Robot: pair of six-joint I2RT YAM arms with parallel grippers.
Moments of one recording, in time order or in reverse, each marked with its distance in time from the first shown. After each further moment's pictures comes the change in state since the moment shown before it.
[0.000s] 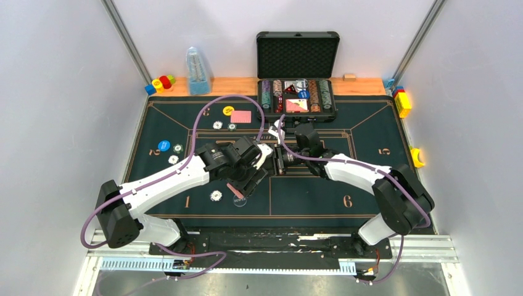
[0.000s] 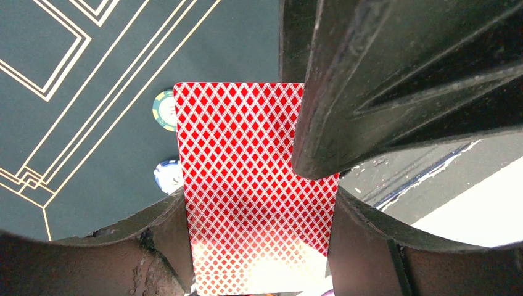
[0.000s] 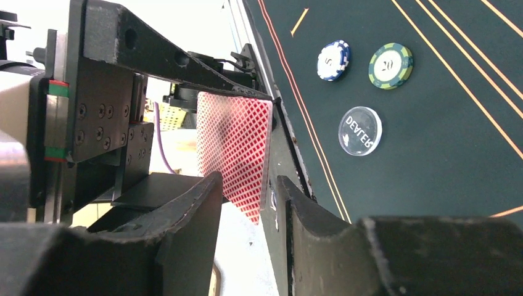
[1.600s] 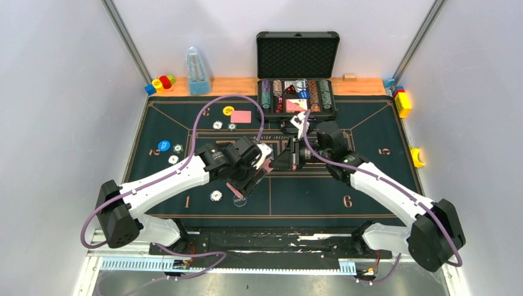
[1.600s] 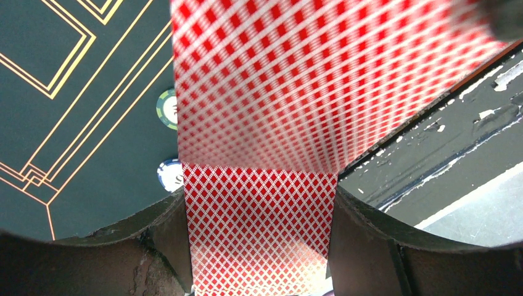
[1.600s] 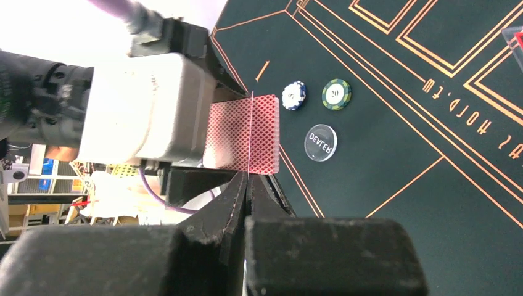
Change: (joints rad) left arm 0.000 0.000 0.000 -0.003 -0.011 0.000; right arm -0.054 -0.312 -0.003 -0.286 0.233 -0.115
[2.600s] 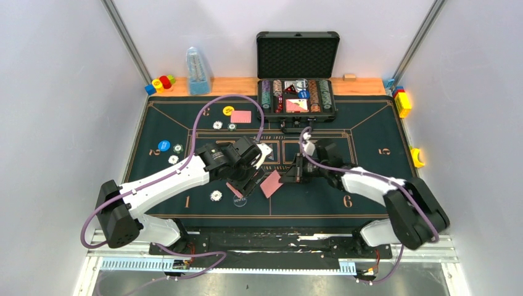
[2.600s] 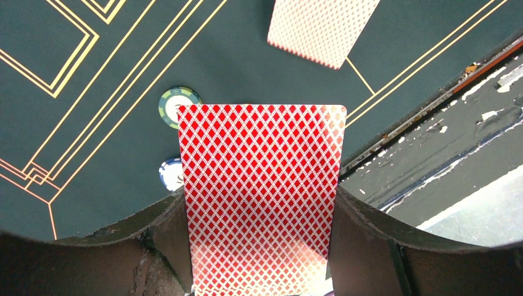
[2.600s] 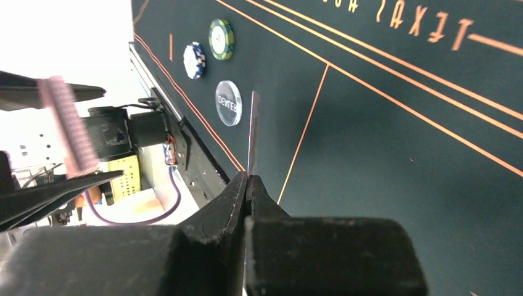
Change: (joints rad) left arm 0.000 0.000 0.000 -0.001 -0.008 -0.003; right arm -0.119 0.112 -0.268 0.148 0.013 0.101
